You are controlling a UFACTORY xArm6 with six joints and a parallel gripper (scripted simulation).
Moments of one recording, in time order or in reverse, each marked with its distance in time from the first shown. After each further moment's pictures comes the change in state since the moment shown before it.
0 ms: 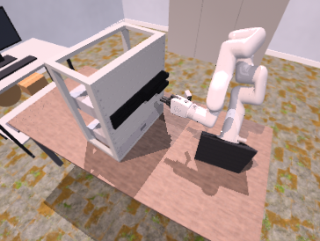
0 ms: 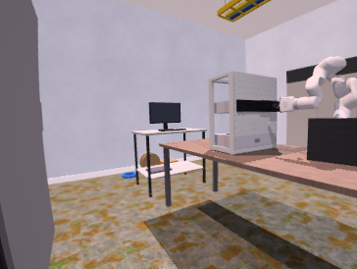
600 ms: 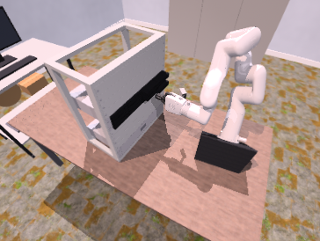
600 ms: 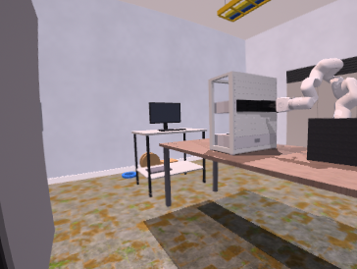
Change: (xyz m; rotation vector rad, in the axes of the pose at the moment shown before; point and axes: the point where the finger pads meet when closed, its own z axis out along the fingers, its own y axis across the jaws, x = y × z) arm 0.003 0.000 0.033 -0.002 0.012 0.003
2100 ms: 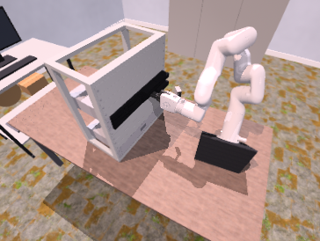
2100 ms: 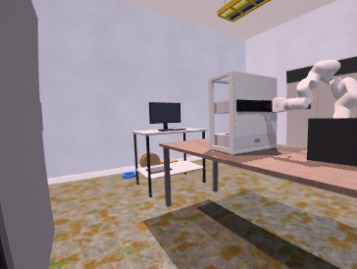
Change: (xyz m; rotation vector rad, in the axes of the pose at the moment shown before) arm -0.002 0.000 0.030 0.000 -0.009 0.000
